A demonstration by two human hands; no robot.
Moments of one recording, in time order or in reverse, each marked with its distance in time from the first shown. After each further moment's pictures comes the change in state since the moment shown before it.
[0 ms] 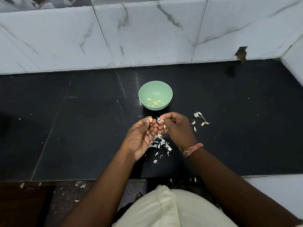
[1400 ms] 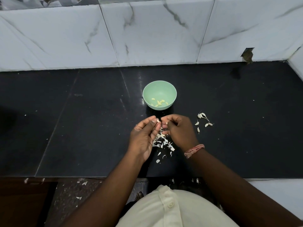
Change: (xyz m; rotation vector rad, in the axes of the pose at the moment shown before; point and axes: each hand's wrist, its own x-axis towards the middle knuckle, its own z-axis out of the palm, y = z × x) left_hand 0.005 -0.016 -0.002 -0.040 0.117 0.152; right_hand 0.002 0.007 0.002 -0.224 0.035 -0.060
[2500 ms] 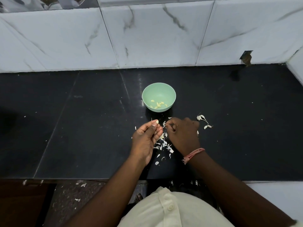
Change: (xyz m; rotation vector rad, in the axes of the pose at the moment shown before) left_hand 0.000 -0.011 -0.002 0.082 -0.021 0.018; right_hand 0.005 0.014 -0.010 -0.917 0.155 -0.301
